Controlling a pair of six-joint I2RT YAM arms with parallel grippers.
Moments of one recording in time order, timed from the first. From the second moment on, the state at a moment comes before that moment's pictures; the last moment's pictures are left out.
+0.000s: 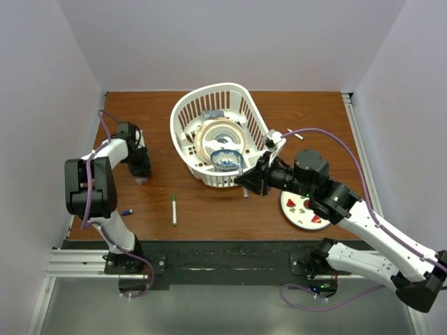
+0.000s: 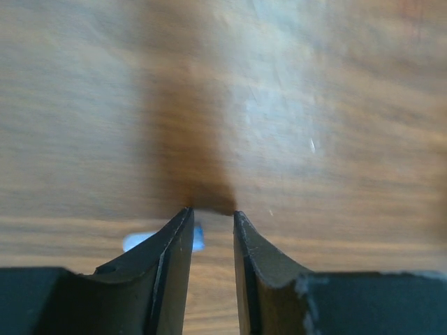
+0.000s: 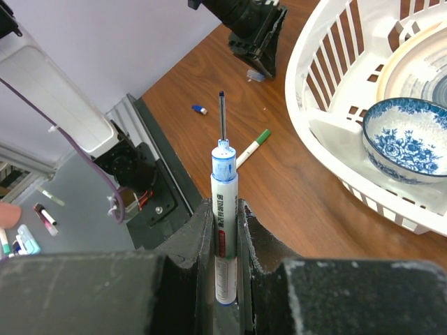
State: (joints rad) left arm 0.10 1.77 1.10 -0.59 0.09 -0.17; right arm 0.81 0.89 0.93 -0.25 -0.28 0.40
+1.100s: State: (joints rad) left arm 0.10 1.63 1.06 -0.66 -0.09 -0.55; right arm 0.81 0.89 0.93 -0.30 -0.28 0.37
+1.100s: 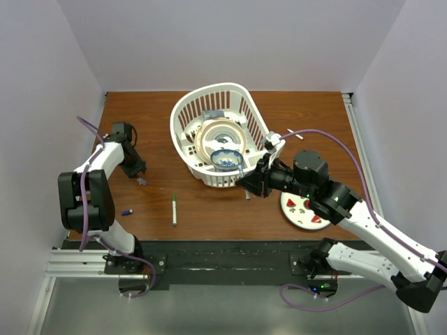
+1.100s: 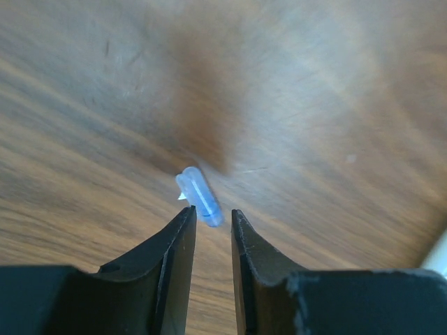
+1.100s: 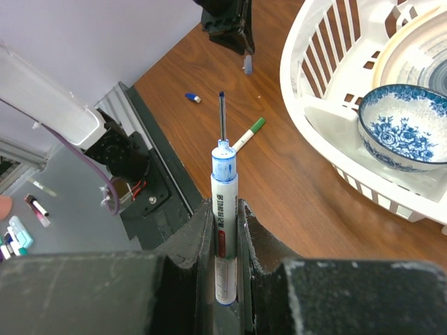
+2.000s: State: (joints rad) left arm 0.12 1.70 1.00 -0.63 -0.13 -0.57; right arm 0.81 0.85 0.93 -0.32 -0.27 0.34
